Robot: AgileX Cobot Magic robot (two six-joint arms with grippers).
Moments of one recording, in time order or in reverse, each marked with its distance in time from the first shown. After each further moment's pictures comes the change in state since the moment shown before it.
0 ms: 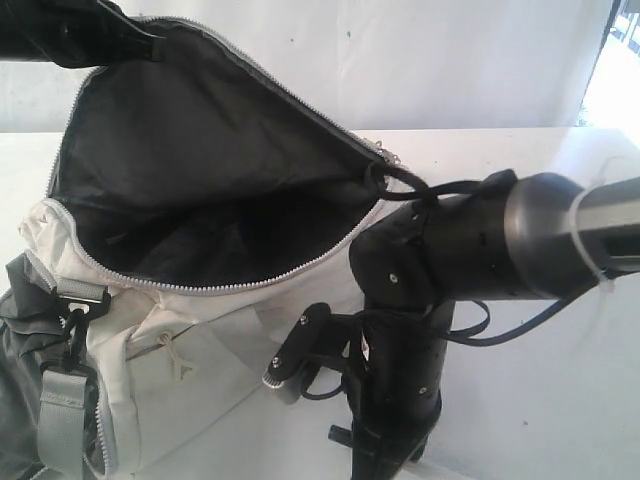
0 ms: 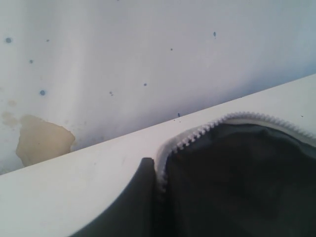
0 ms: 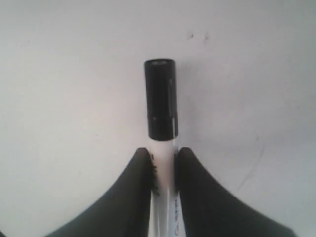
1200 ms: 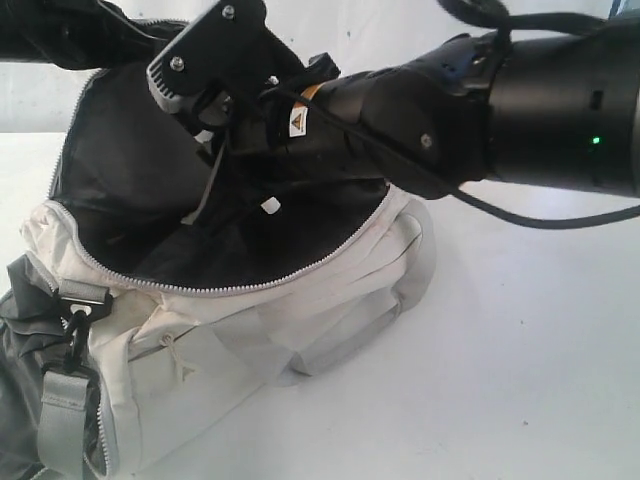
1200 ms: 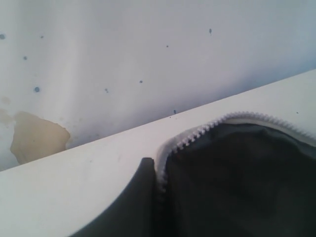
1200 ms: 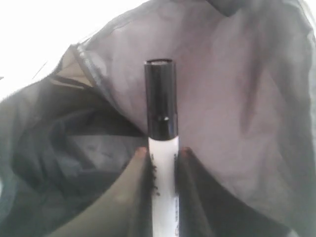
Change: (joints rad) left arm 0.000 0.000 0.000 0.000 0.018 0.000; right arm 0.000 -0.158 -0.210 -0.047 -0.774 0.000
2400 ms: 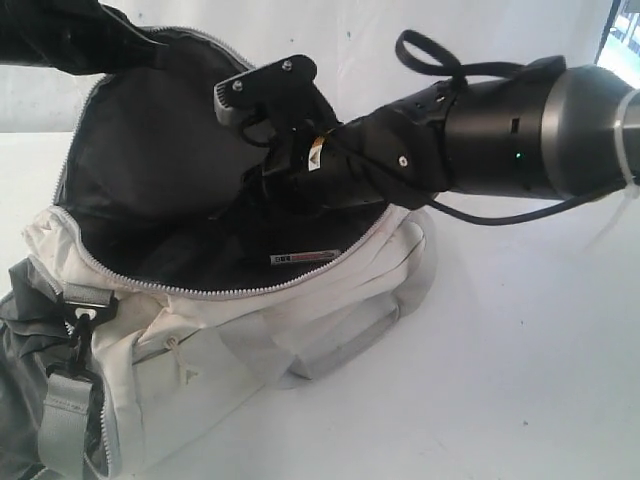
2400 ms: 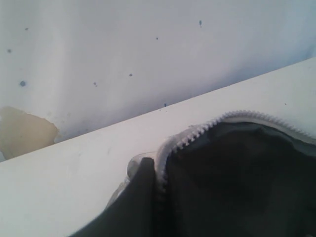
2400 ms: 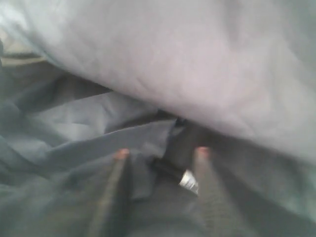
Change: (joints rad) left arm 0.000 0.000 0.000 -0.002 0.042 0.002; right arm -0.081 0.116 -0.003 0.021 0.054 0.313
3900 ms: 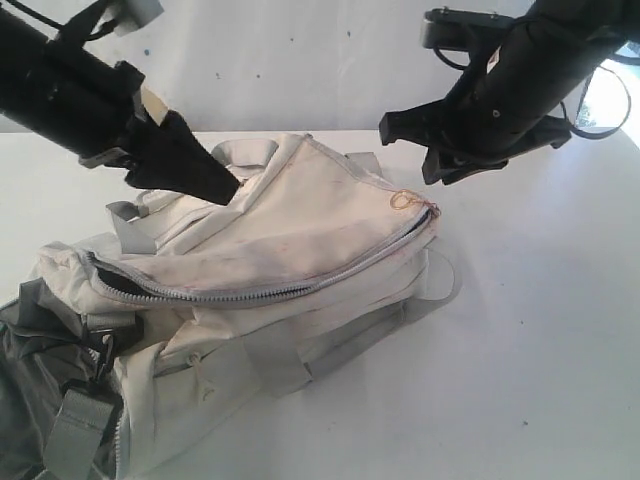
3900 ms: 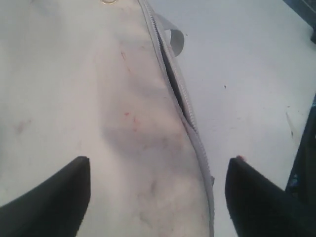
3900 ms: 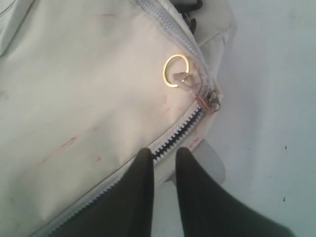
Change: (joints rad) left arm -0.031 -0.057 -0.020 0.029 0.885 -0.076; right arm -0.373 -0.073 -0.170 0.058 0.661 0.238
